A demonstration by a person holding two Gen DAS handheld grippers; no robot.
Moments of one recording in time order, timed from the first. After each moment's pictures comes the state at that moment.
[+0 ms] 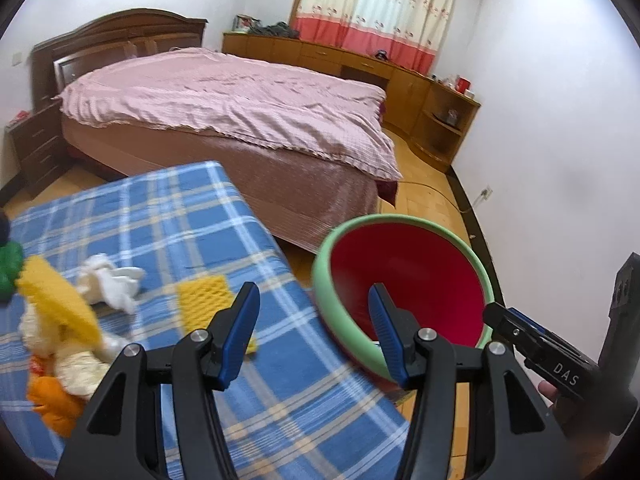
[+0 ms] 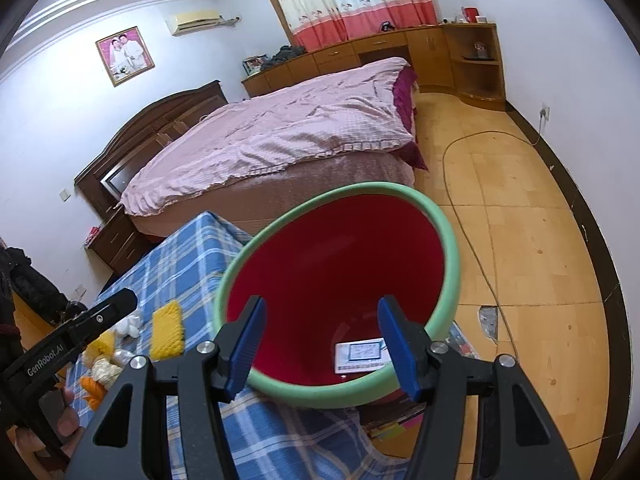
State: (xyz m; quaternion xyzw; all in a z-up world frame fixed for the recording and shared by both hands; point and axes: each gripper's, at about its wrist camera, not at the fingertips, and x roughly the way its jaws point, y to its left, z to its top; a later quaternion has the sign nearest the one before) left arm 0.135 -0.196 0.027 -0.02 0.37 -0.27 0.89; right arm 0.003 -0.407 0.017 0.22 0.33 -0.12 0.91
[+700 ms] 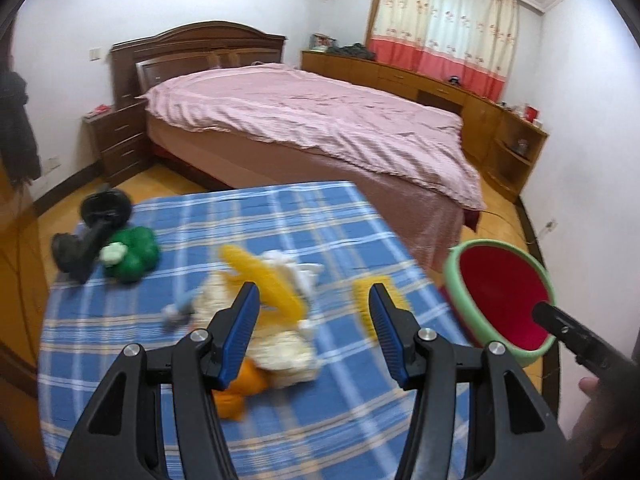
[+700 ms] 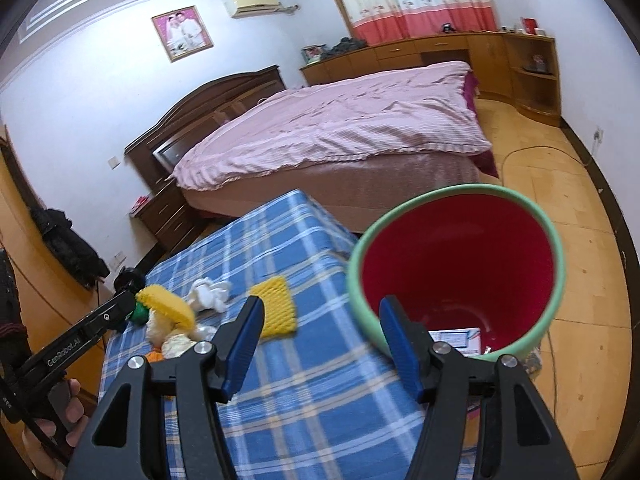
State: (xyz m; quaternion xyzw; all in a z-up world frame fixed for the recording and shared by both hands) left arm 0.129 -0.058 0.050 -0.02 0.35 -0.13 0.93; right arm 0.028 -0.301 0.046 0.20 0.33 -0.02 0.92
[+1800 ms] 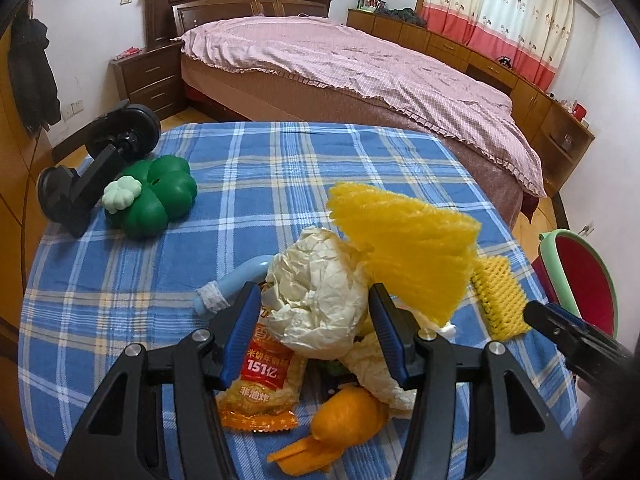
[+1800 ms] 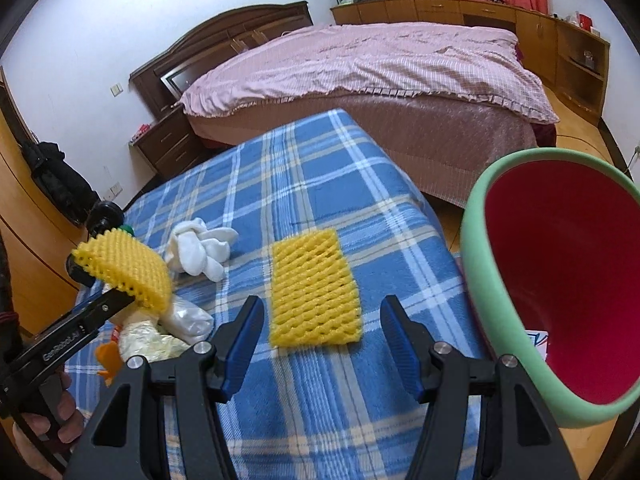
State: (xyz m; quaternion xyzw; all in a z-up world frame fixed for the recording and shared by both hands) left arm 0.202 -0.007 -0.041 -0.05 0.43 -0.08 0.90; right arm 0.135 -0.235 -0.037 0.14 0.44 0.02 0.89
